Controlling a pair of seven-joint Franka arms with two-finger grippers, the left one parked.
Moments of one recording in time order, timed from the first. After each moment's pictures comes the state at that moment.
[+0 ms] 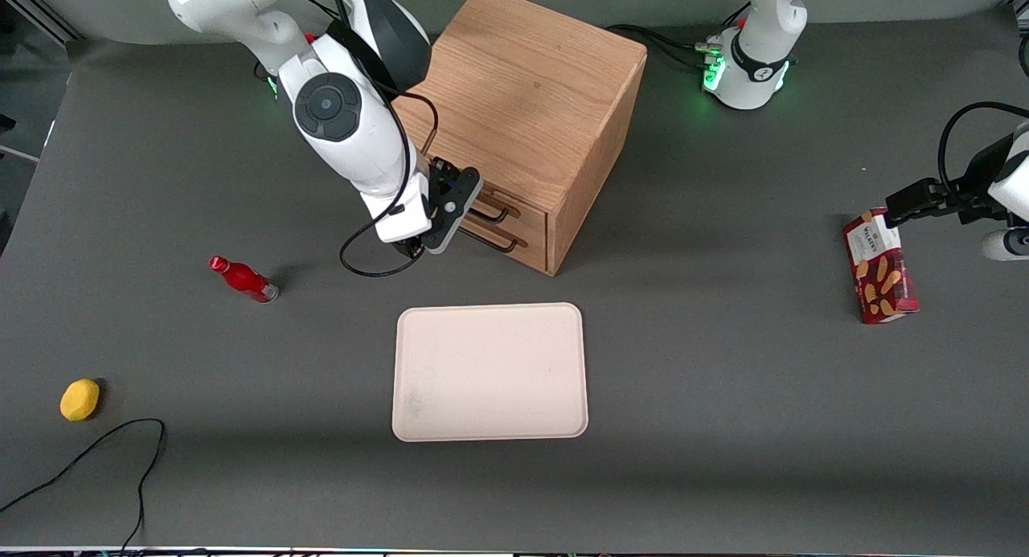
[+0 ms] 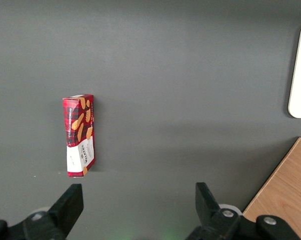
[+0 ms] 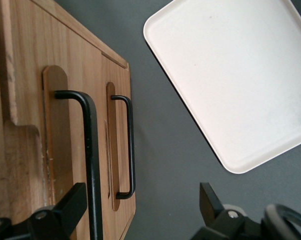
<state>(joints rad) 0.62 0.24 0.00 -1.74 0.17 1.97 -0.46</state>
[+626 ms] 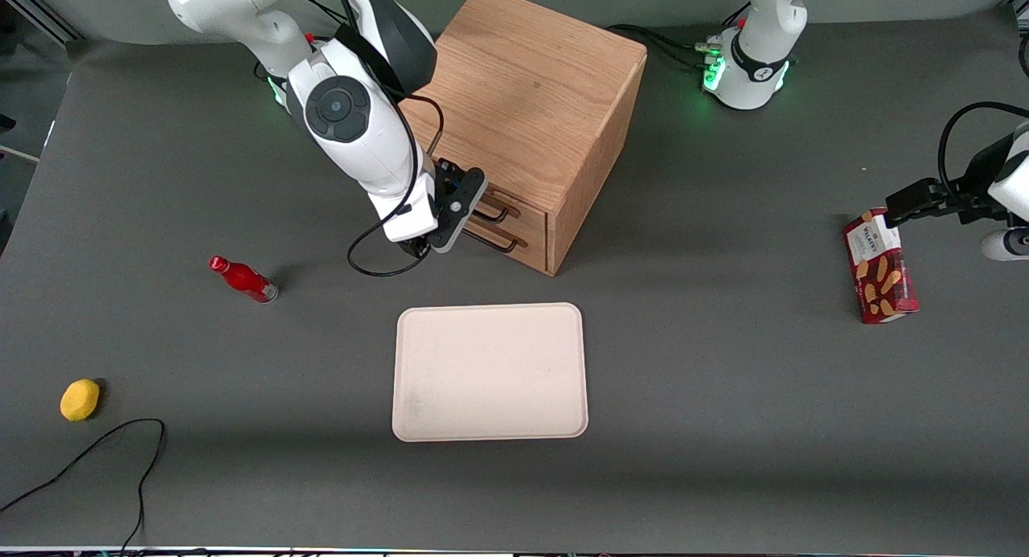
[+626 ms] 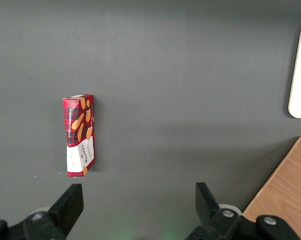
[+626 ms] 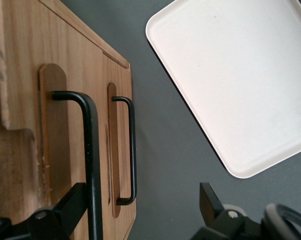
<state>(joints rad) 0.62 0.24 0.01 -1.78 0.17 2.02 -0.46</state>
